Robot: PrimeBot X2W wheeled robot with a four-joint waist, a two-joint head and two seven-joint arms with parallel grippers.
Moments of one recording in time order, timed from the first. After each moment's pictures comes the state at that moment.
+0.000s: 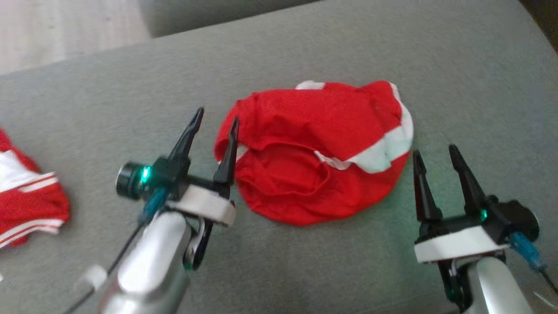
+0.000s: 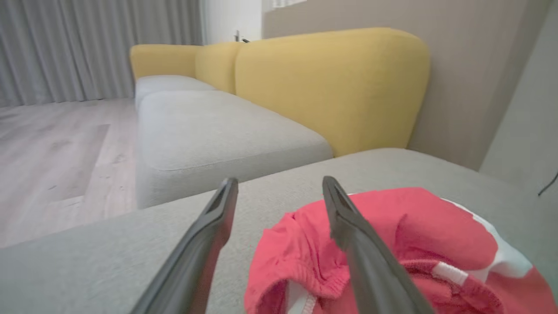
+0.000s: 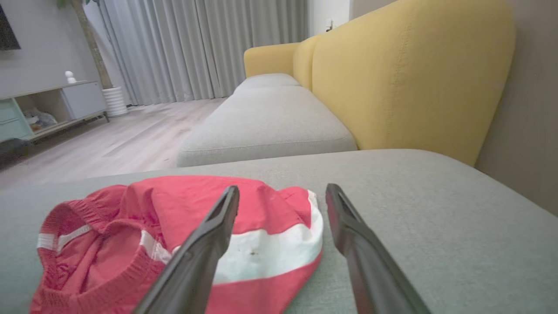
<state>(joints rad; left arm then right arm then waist) -0.49 0.15 -0.54 0.47 -0.36 0.04 -0.25 -0.09 -0.05 0.07 0.18 0.10 0.13 -0.26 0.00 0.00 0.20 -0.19</state>
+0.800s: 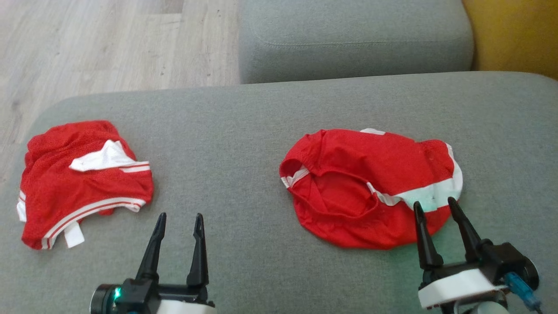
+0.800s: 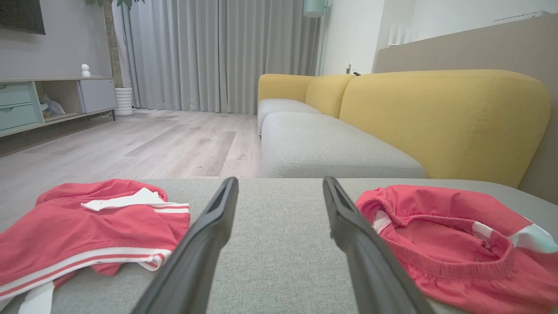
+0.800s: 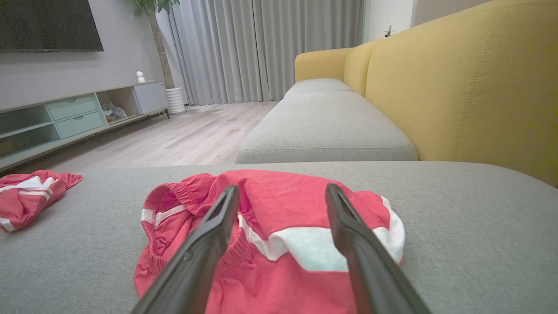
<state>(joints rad) 0.11 0.06 -0.24 0.09 -0.17 0.06 -0.25 0.07 -0.05 0.05 0.21 0.09 0.13 -0.26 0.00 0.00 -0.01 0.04</state>
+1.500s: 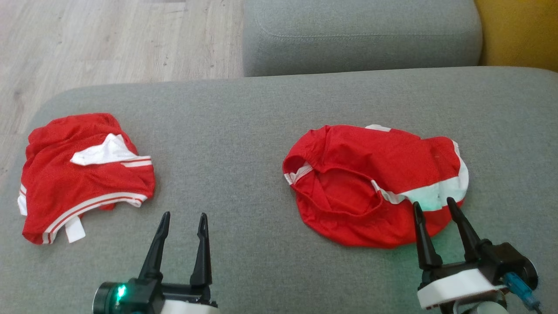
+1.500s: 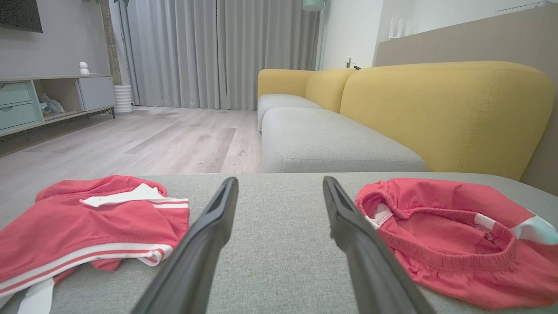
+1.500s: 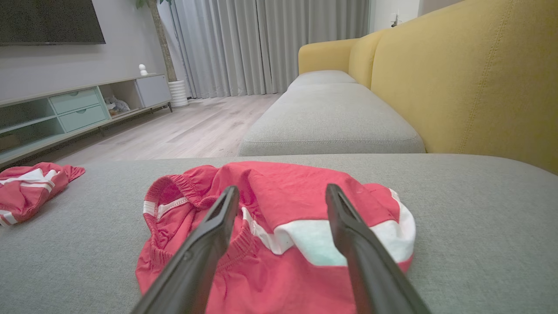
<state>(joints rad) 0.10 0.06 -0.25 0.08 -0.15 0.06 -0.25 0.07 -0.05 0.06 0.21 0.09 0.13 -0.26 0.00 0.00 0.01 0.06</state>
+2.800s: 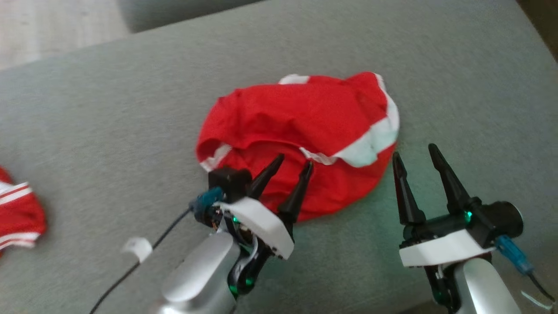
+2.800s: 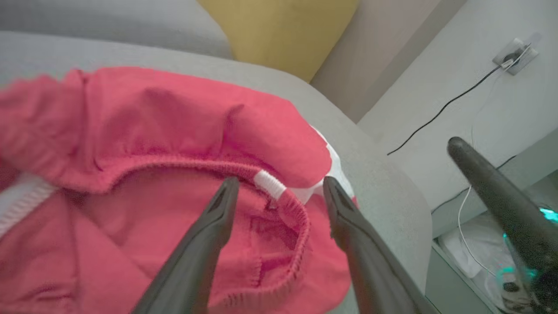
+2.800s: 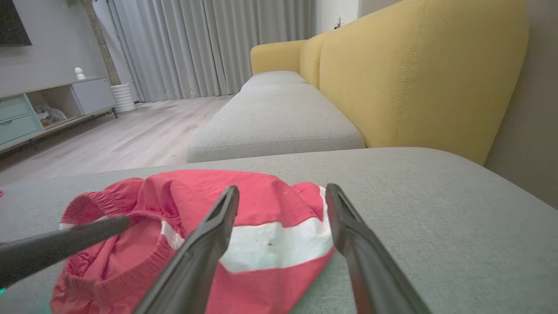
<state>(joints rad) -0.45 0.05 -0.74 0.42 -0.71 -0.07 -0.01 -0.07 -0.05 0.15 0.12 0.10 0.13 -0.26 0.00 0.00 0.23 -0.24</state>
